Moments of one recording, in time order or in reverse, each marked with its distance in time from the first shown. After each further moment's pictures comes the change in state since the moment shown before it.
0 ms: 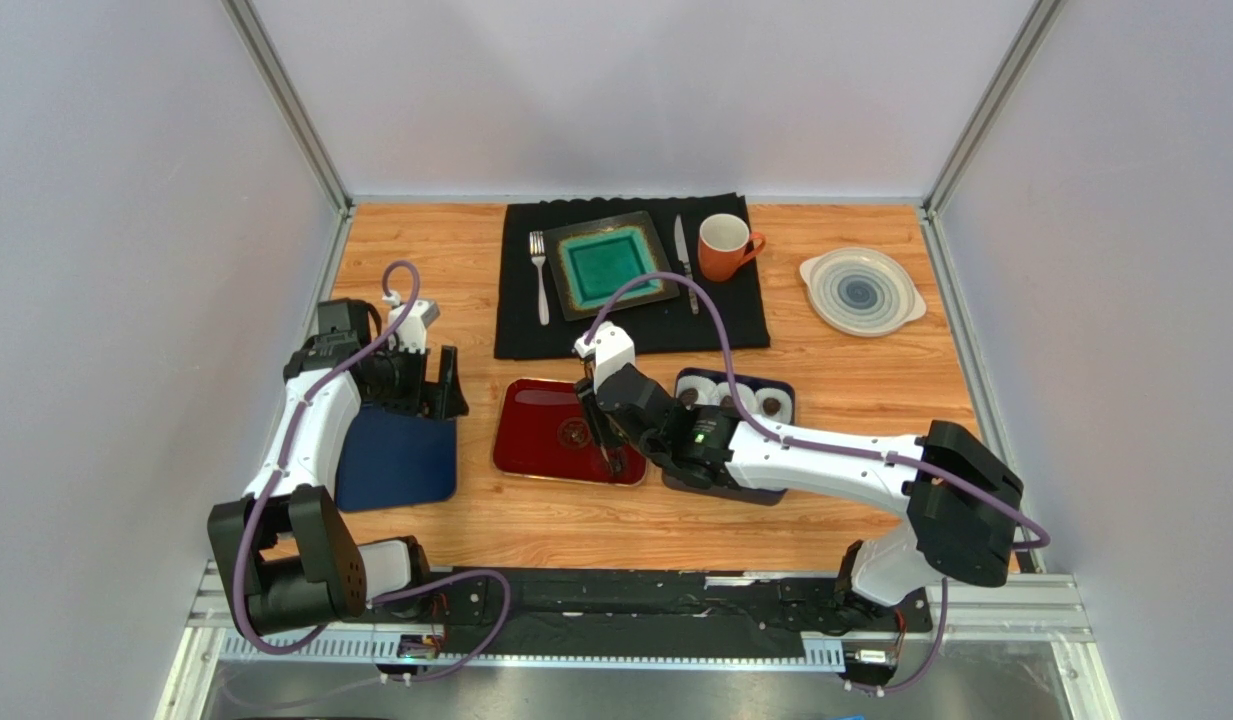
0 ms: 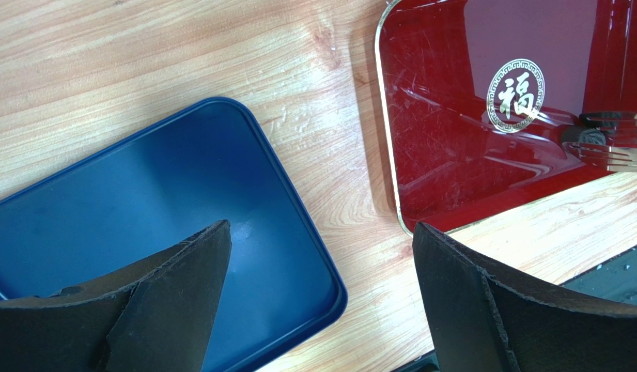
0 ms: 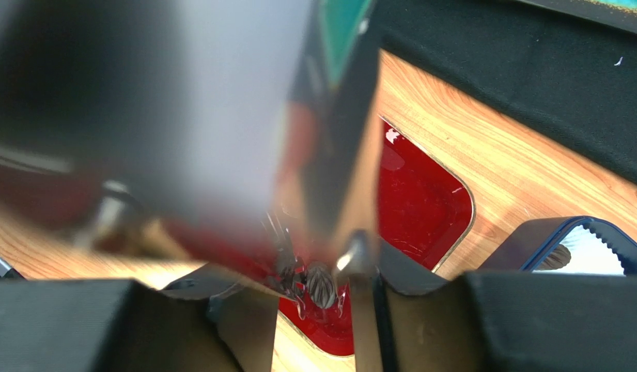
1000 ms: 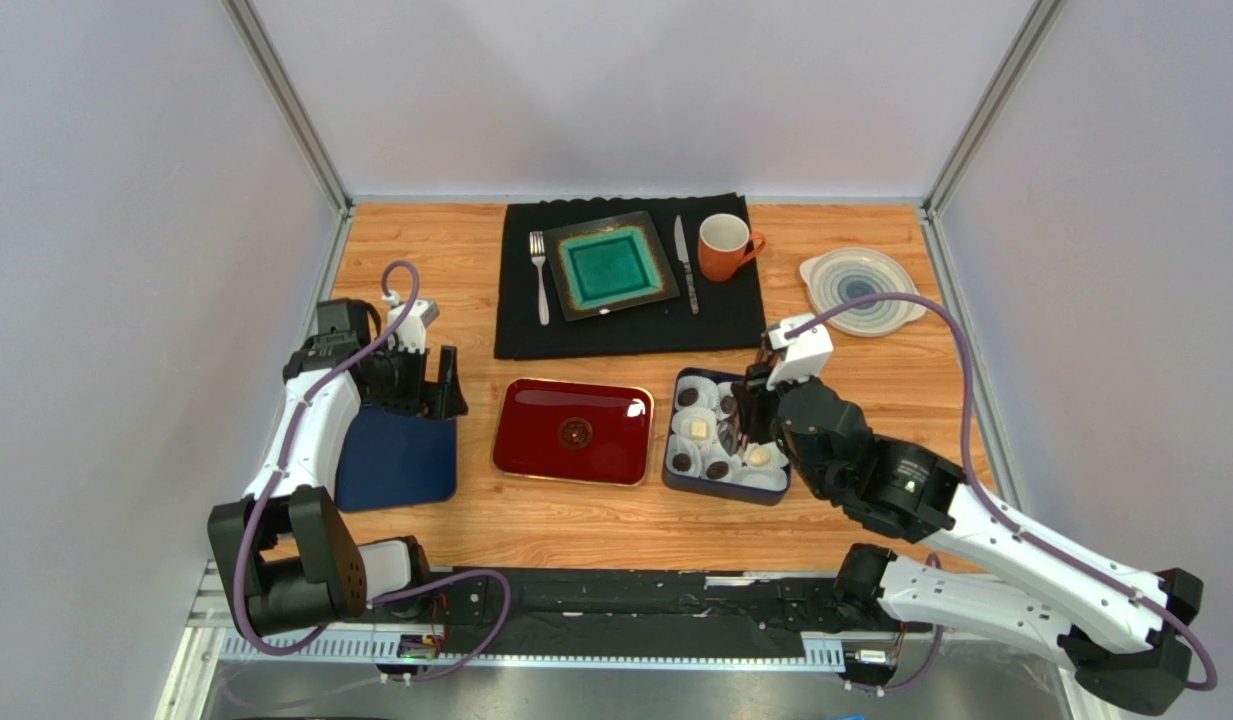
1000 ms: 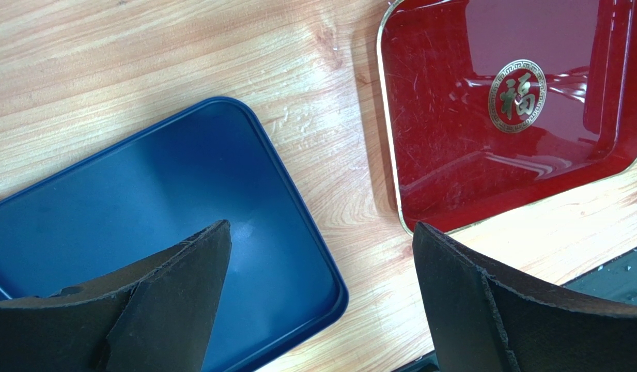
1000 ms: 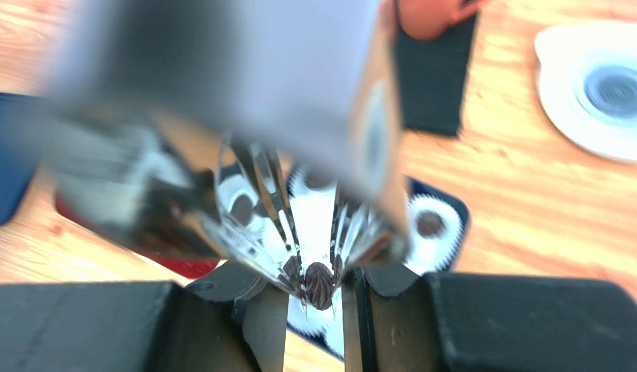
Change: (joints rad) left arm 0.002 -0.002 0.000 0.000 -0.003 0.000; right arm -0.094 -0.736 -0.161 -0.424 0.249 0.018
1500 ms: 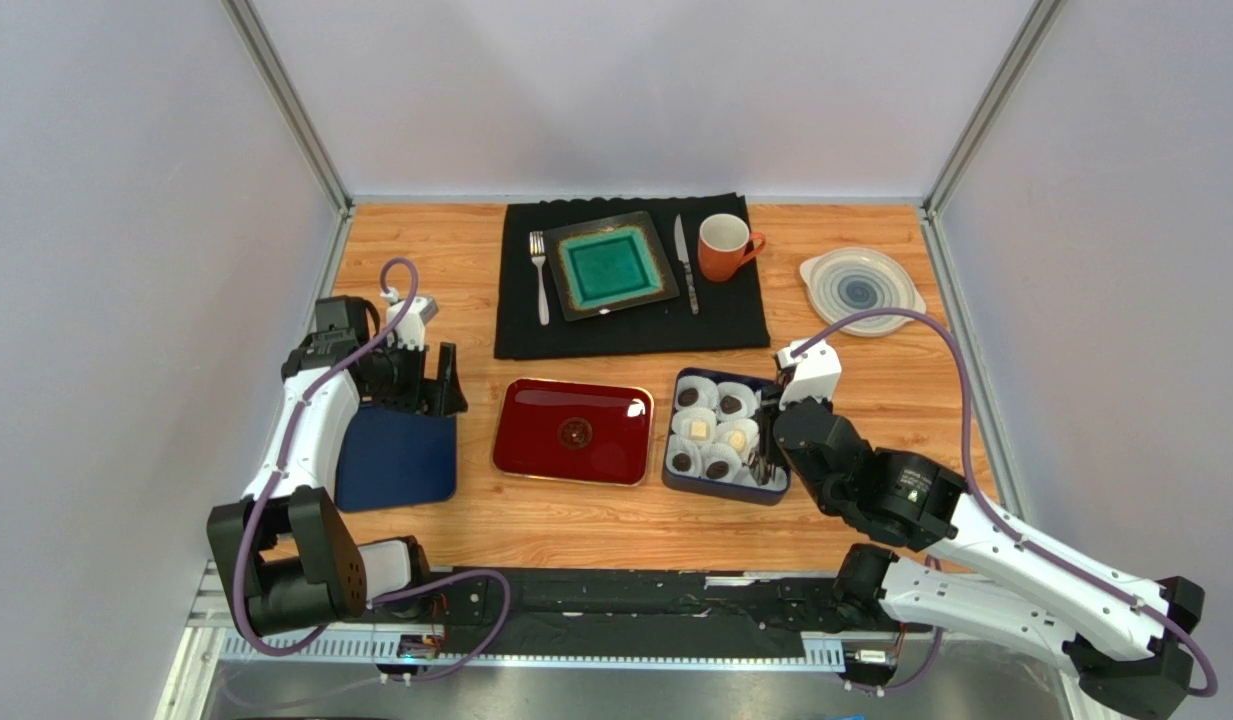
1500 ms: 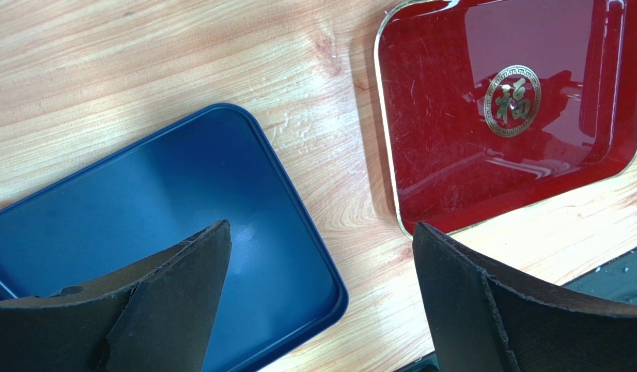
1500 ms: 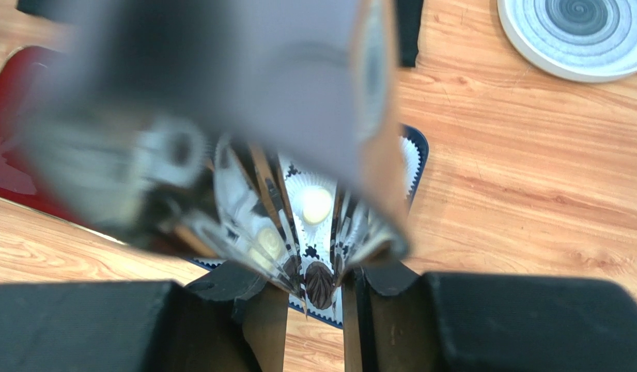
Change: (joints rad) left arm 0.000 0.000 0.015 -0.003 0.004 0.000; right arm 0.000 -0.067 -0.067 -0.187 0.058 0.095
